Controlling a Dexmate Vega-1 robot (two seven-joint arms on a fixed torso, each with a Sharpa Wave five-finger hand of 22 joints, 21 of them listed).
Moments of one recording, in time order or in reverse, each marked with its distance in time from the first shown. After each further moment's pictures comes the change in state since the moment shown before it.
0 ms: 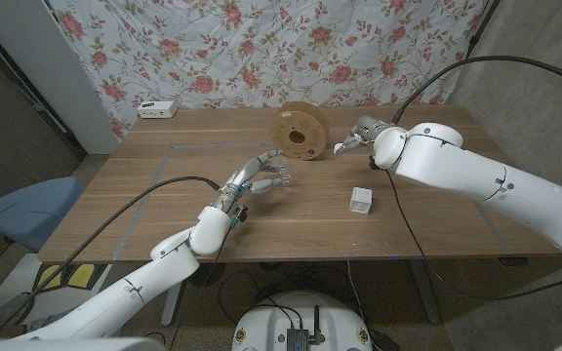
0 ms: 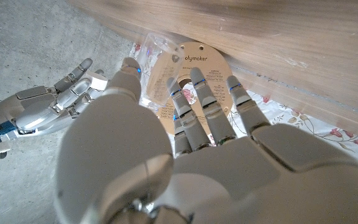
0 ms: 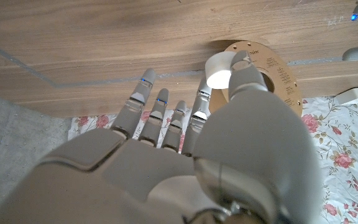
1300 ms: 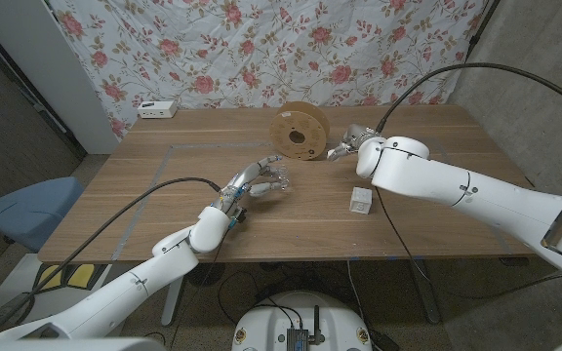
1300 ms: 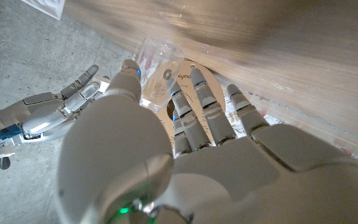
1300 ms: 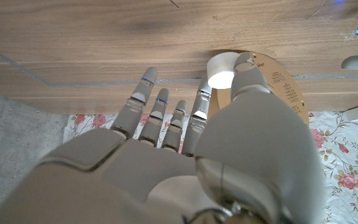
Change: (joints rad) left arm -0.075 -0.021 0.043 0.149 -0.019 -0.086 -0.041; left_hand -0.005 0.004 -0.028 0.011 0.000 -0.013 -0.012 0.000 0.000 -0.023 -0.005 -0.003 -0.001 -0.015 -0.001 0.000 -0.004 -0.118 -0.050 -0.007 0.000; right arm 0.036 0.086 -0.125 0.128 -0.104 0.020 -0.018; right_hand -0.021 -0.008 -0.014 0.003 0.005 0.005 -0.006 -0.003 0.000 0.009 0.002 0.000 0.000 0.011 -0.011 0.004 -0.001 0.021 -0.014 0.008 0.000
